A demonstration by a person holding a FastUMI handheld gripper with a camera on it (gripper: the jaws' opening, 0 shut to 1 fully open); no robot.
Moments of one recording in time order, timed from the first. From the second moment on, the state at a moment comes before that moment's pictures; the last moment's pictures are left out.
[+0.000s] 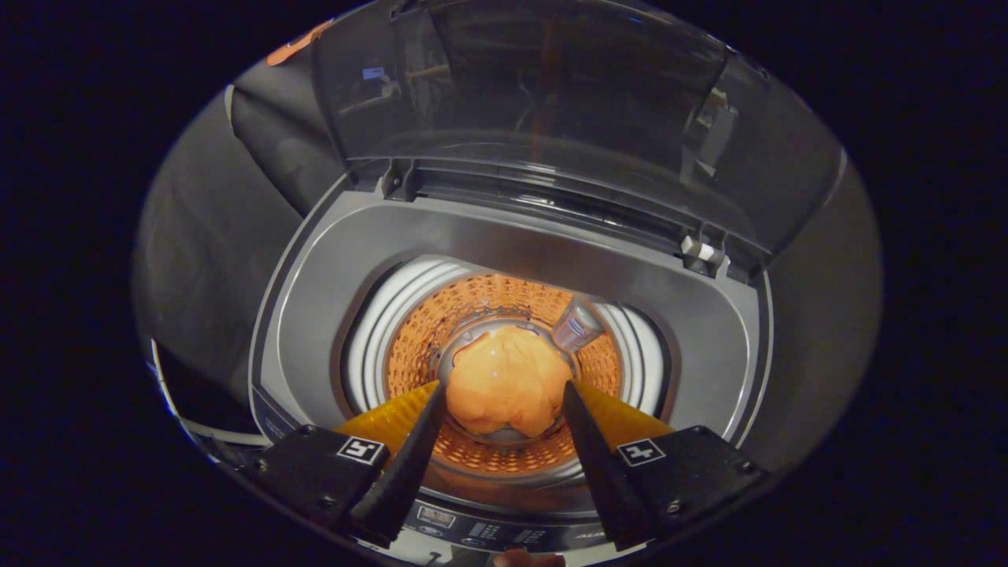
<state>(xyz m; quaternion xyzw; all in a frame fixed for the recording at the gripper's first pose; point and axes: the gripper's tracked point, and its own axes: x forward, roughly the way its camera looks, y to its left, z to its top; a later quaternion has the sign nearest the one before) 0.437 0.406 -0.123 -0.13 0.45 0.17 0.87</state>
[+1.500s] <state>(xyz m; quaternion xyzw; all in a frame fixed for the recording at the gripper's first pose) 0.453 0.395 0.203 -0.13 0.23 0.17 0.95</state>
